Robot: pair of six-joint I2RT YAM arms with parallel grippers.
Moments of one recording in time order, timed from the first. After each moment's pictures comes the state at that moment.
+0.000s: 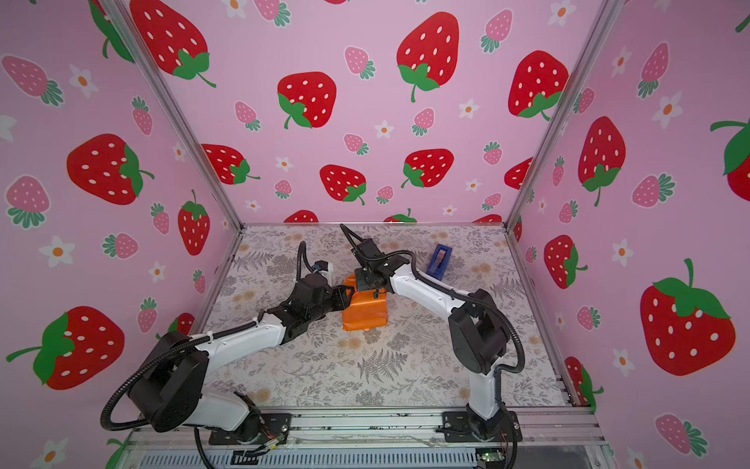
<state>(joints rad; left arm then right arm) -0.60 1.46 0.75 0.14 -0.02 -0.63 0.85 1.89 1.57 -0.62 0.14 0.43</state>
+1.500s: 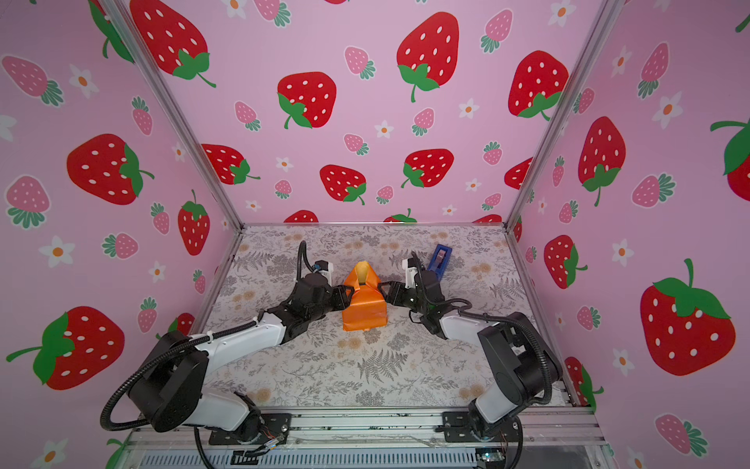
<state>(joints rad) -0.60 1.46 0.76 0.12 -0.02 -0.63 0.61 1.58 0.69 0.50 -0.35 0.70</state>
